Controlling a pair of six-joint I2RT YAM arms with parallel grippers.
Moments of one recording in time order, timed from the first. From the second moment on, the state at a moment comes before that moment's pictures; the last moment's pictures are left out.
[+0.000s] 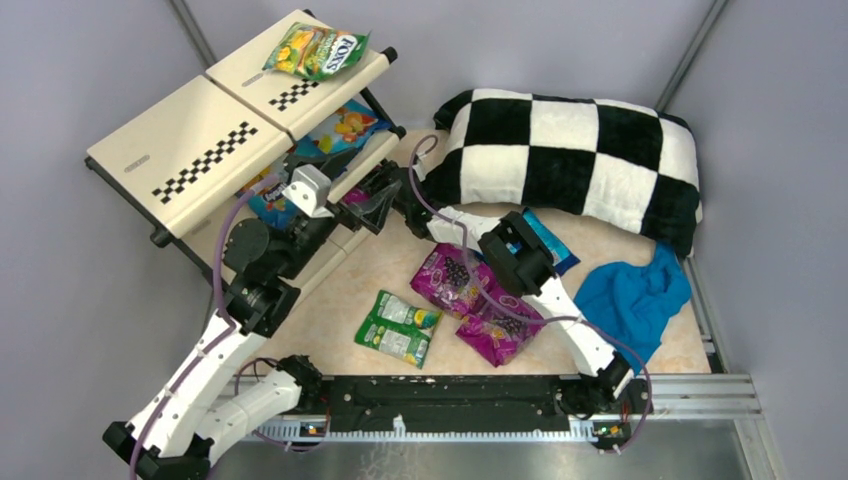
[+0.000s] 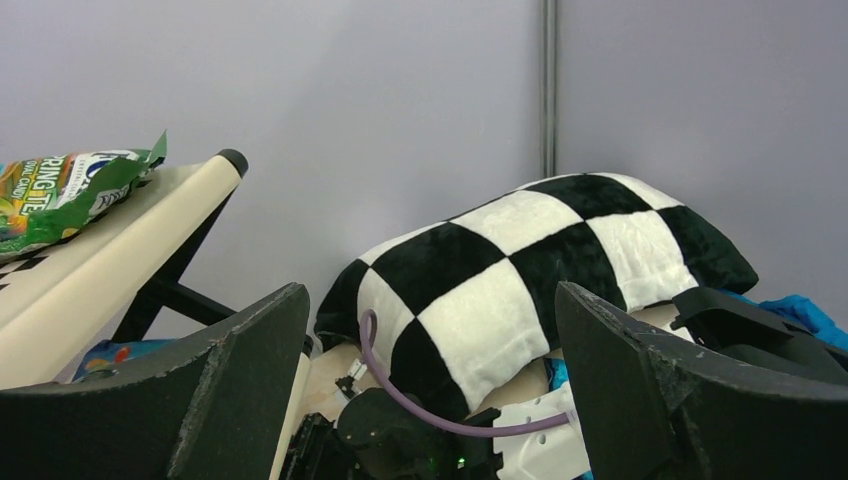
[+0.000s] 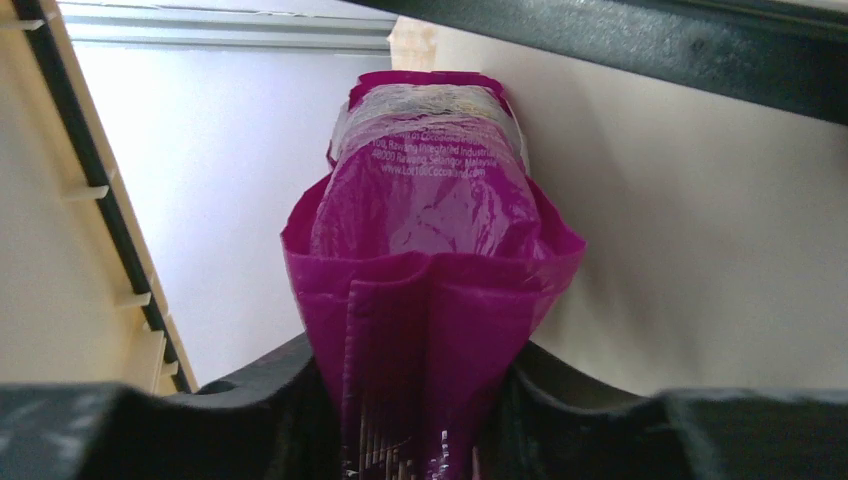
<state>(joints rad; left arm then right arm) -0.58 0.78 0.96 0.21 0.16 0.07 0.80 2.56 1.96 0.42 0.10 1.42</state>
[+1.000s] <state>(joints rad) -0.58 0.83 0.92 0.25 0.14 0.10 0.79 2.33 1.54 0.50 0.02 1.34</state>
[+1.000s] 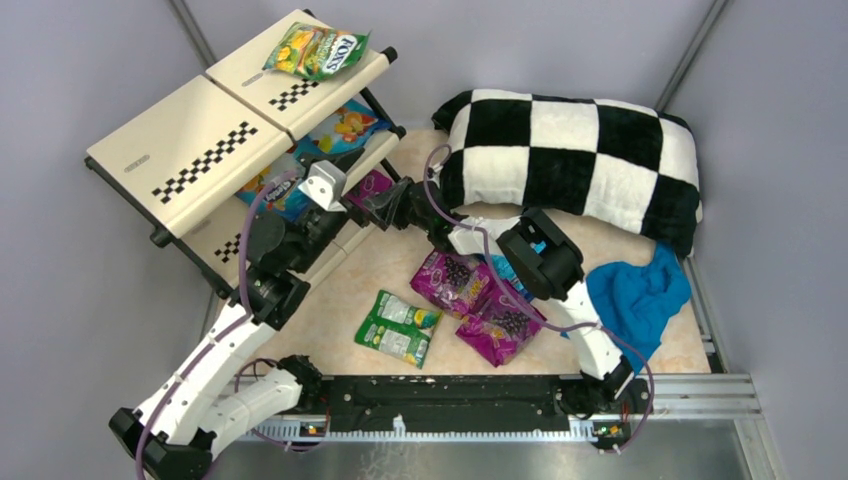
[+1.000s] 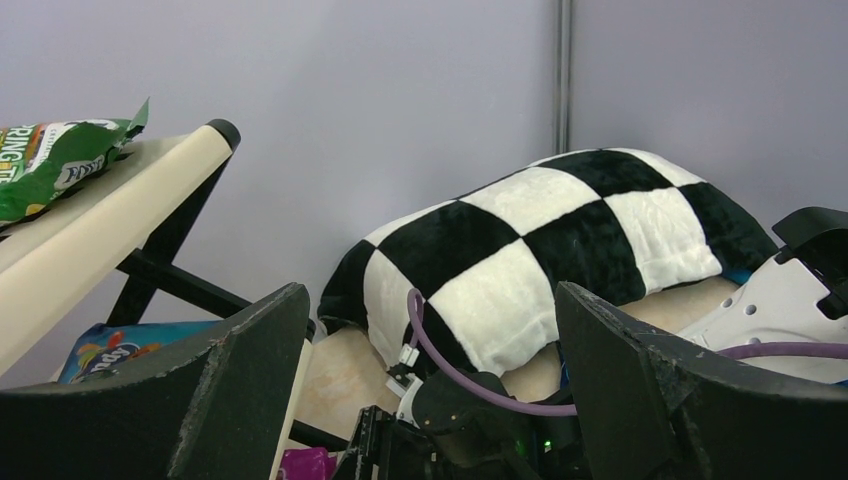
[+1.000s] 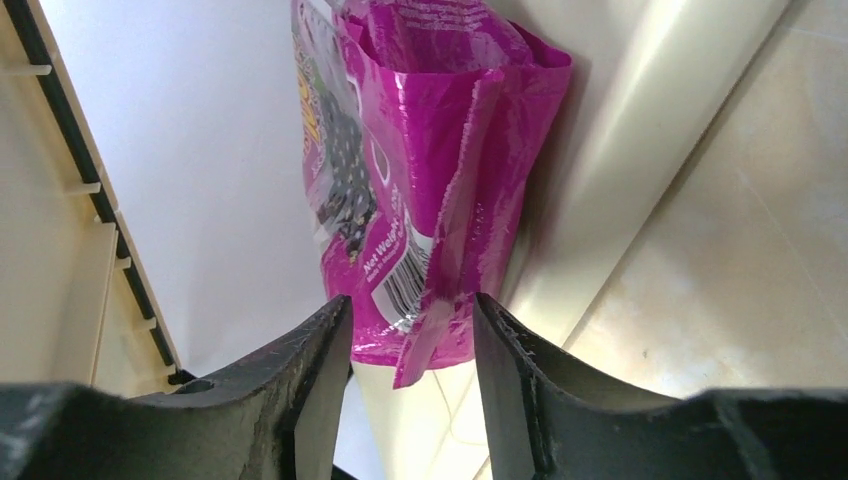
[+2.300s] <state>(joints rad) -0.58 0.84 0.91 0.26 0.12 0.10 0.80 1.90 1.24 0.44 0.02 0.87</state>
